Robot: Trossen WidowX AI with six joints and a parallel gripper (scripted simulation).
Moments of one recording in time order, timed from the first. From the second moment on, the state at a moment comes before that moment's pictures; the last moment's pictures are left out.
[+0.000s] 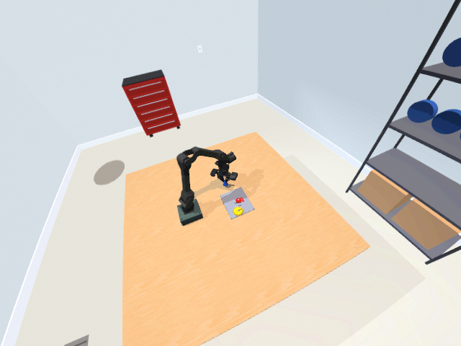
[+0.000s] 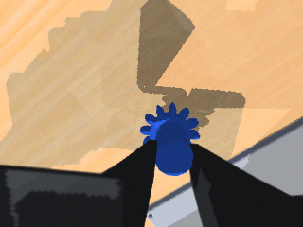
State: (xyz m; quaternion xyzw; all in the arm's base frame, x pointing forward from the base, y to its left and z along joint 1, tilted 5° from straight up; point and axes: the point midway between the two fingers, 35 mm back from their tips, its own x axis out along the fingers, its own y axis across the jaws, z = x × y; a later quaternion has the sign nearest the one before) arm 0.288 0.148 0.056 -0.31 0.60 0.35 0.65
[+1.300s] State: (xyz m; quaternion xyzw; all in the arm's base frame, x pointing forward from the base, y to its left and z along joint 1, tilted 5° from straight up) arm 0.278 0.142 0.158 -0.31 0.60 0.35 0.65
